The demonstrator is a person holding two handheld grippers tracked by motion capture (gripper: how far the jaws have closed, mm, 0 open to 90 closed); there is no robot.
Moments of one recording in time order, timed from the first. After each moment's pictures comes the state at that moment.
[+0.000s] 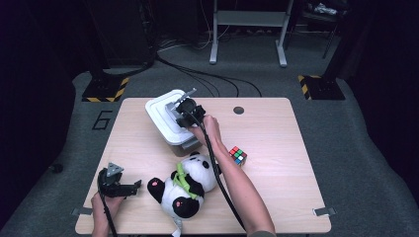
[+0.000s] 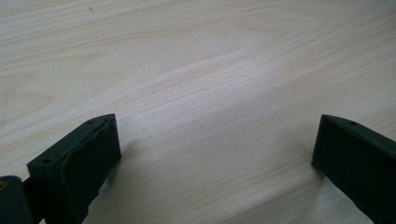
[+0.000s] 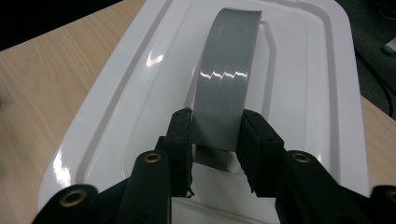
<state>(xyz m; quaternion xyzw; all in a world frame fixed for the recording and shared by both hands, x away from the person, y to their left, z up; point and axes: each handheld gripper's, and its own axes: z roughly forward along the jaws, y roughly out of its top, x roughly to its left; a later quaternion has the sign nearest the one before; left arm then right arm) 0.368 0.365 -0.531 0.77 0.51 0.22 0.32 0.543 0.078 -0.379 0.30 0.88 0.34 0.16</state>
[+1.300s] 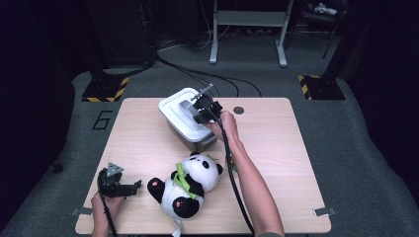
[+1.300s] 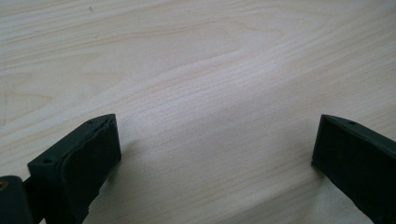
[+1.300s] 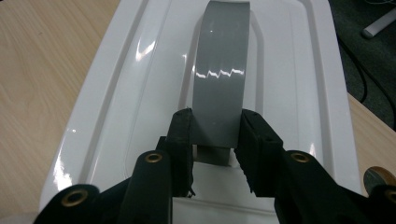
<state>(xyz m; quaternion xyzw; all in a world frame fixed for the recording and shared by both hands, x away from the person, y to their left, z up) 0.368 0.363 -0.531 0.76 0.52 0.22 0.33 0.556 0.029 -0.374 0.32 0.88 0.31 0.17</state>
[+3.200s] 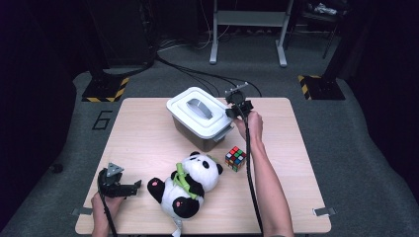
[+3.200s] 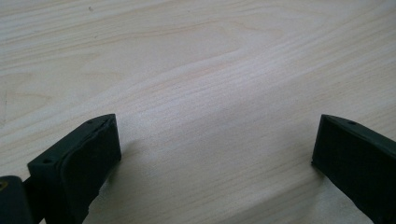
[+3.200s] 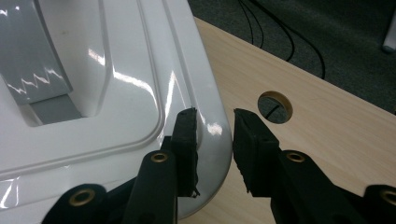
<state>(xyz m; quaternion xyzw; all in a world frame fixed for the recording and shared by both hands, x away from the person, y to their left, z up) 0.368 0.364 -0.531 0.76 0.52 0.22 0.32 0.576 -0.062 -0.384 0.46 0.81 0.29 0.23</state>
